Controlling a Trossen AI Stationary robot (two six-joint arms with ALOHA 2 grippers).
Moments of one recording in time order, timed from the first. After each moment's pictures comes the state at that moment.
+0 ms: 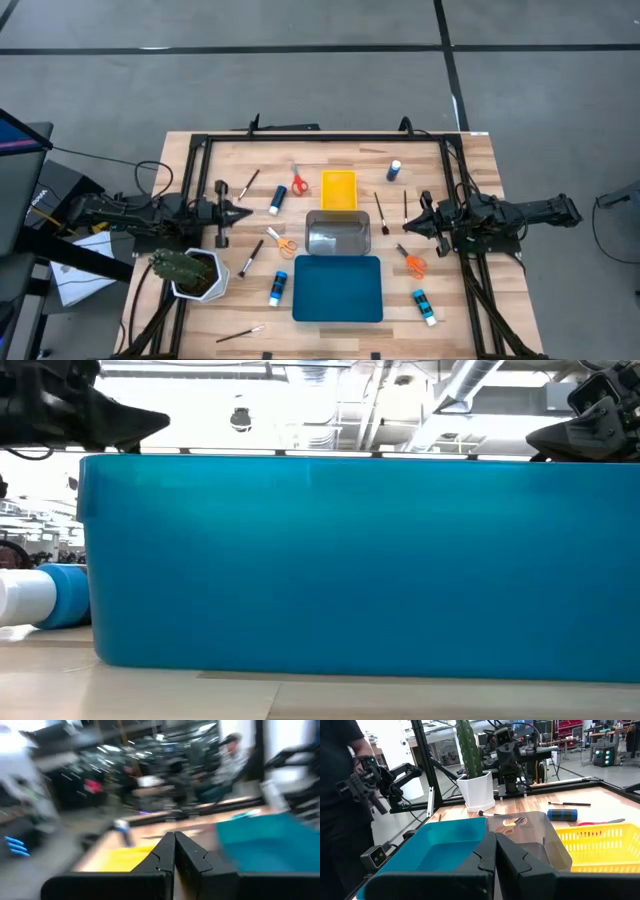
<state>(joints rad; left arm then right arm) -0.09 0.15 0.01 0.26 -0.19 0.27 0.13 0.03 0.01 0.01 0.00 0.18</state>
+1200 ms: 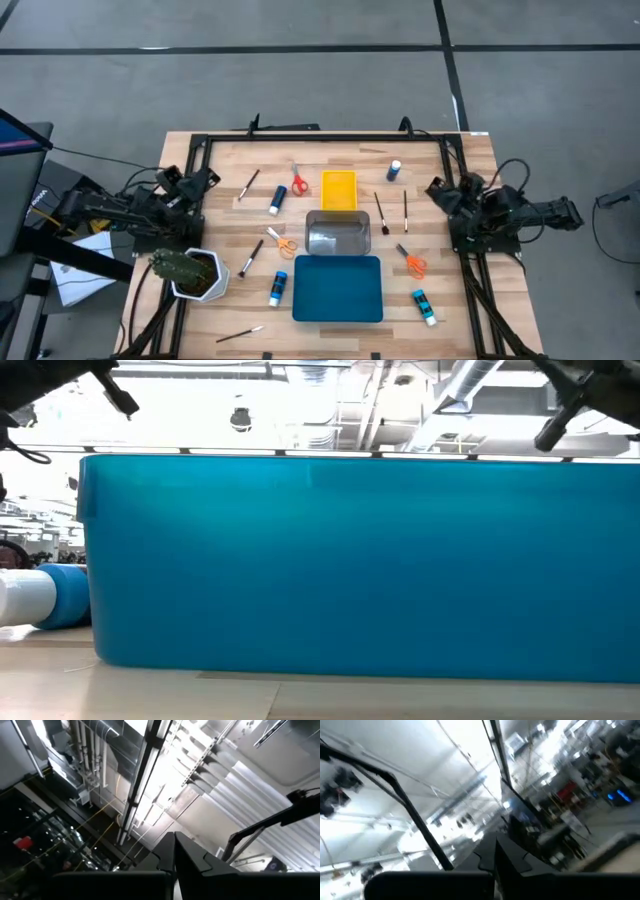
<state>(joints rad) -0.09 0.37 0.01 1.25 -0.35 -0.56 0.09 0.02 0.01 0.58 0.18 0.66</state>
